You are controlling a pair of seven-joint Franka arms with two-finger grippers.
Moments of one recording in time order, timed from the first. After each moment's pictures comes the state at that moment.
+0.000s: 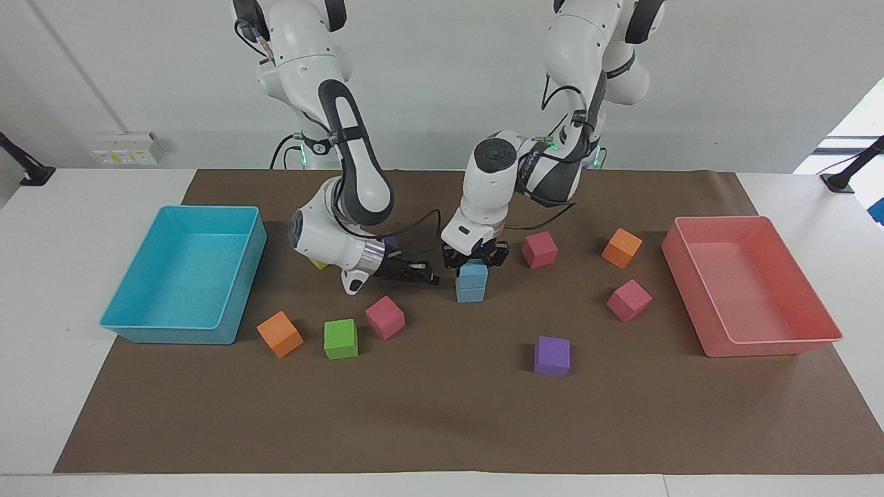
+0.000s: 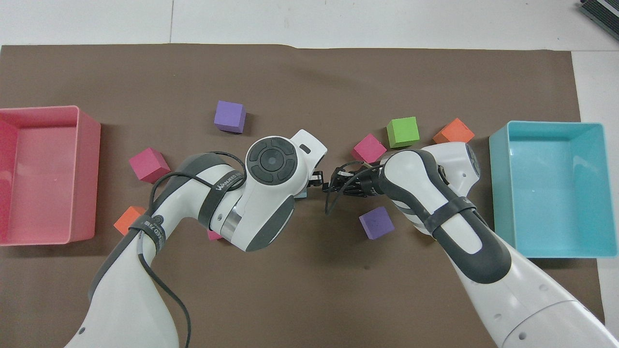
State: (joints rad) left arm -0.62 0.37 -0.05 -1.76 -0.02 2.20 -0.67; right arm 0.35 0.40 -0.02 -1.99 1.16 2.22 -0.22
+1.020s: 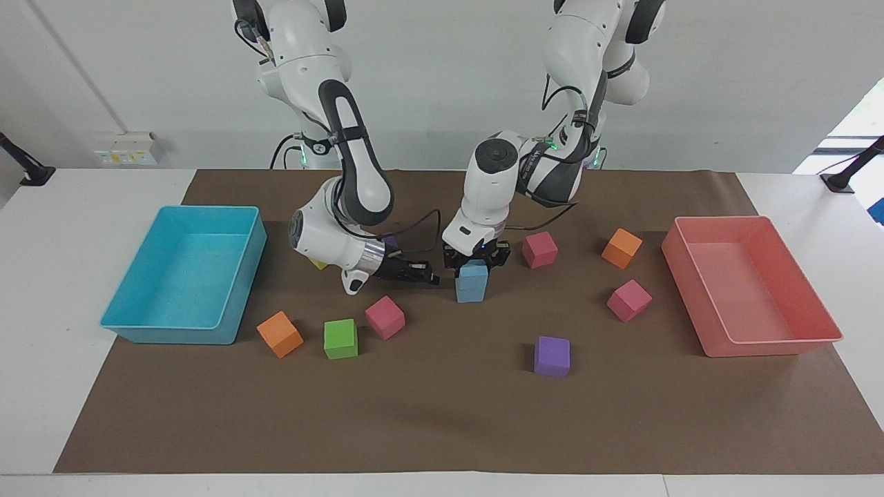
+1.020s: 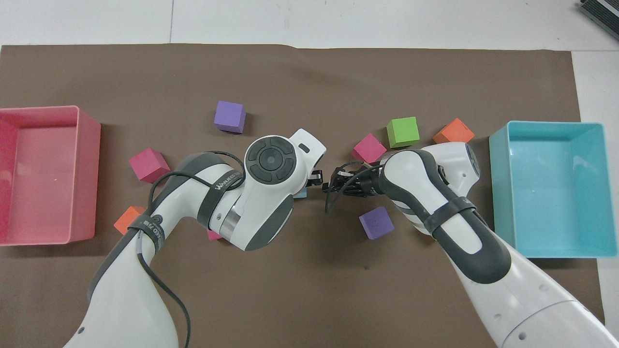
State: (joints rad) left arm -0.62 0.37 -0.04 -1.76 -0.02 2.20 -0.67; right arm 0.35 0.40 -0.02 -1.99 1.16 2.22 -0.22
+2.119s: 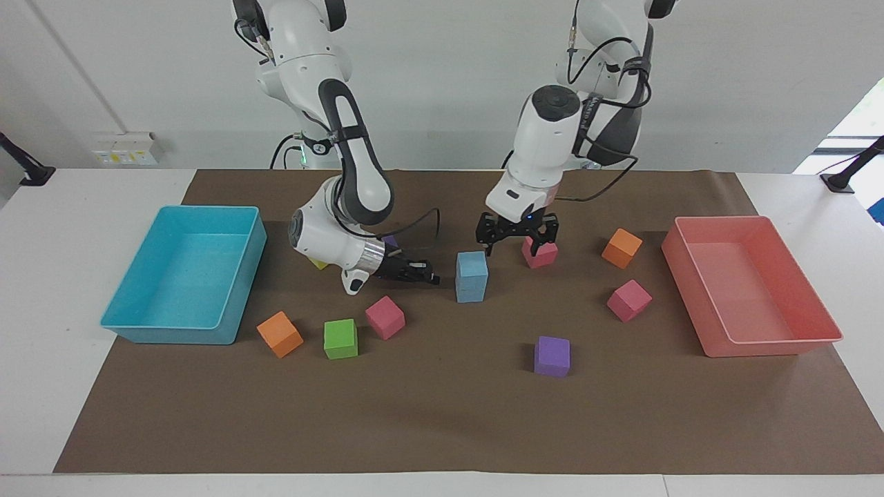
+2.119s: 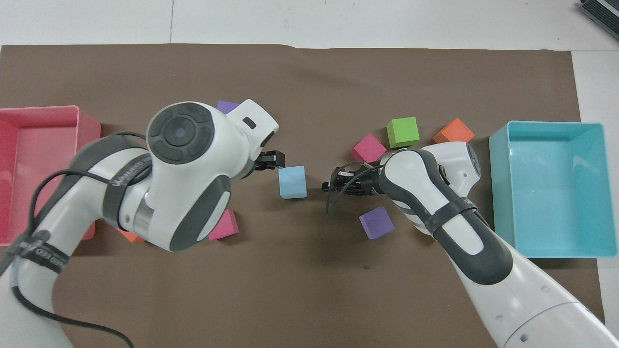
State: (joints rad) left arm -0.48 0.17 -0.02 -1.76 -0.02 2.02 -0.44; right arm 0.35 0.39 -0.02 -1.99 1.16 2.22 -0.24
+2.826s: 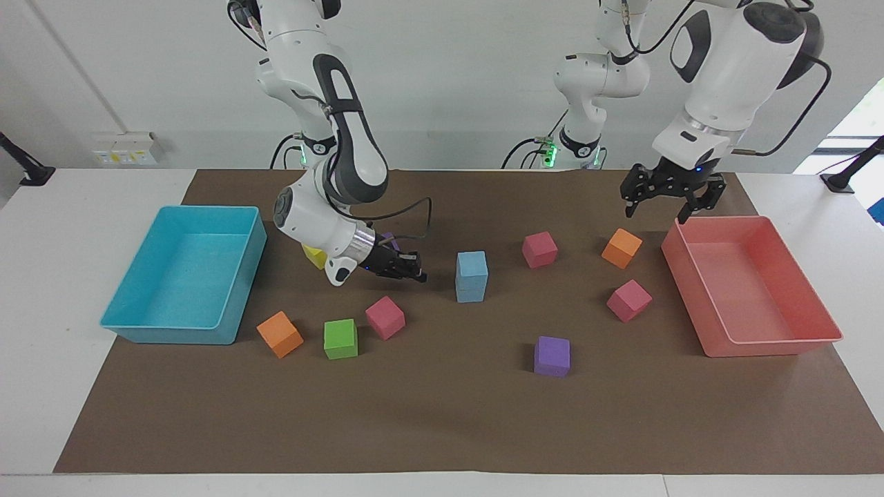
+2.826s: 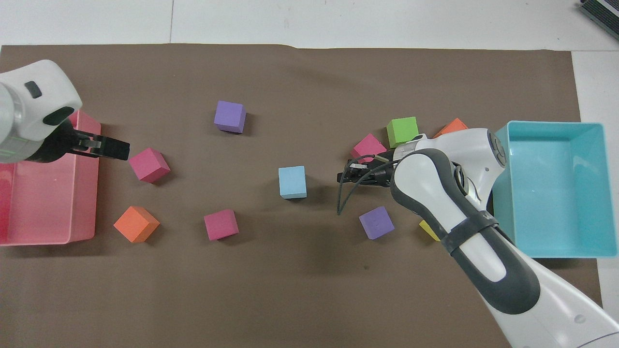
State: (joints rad) left arm -0.14 -0.01 -0.01 -1.64 -0.02 1.71 0.08; right arm 0.33 0.29 -0.04 -1.98 0.90 2.24 -0.12
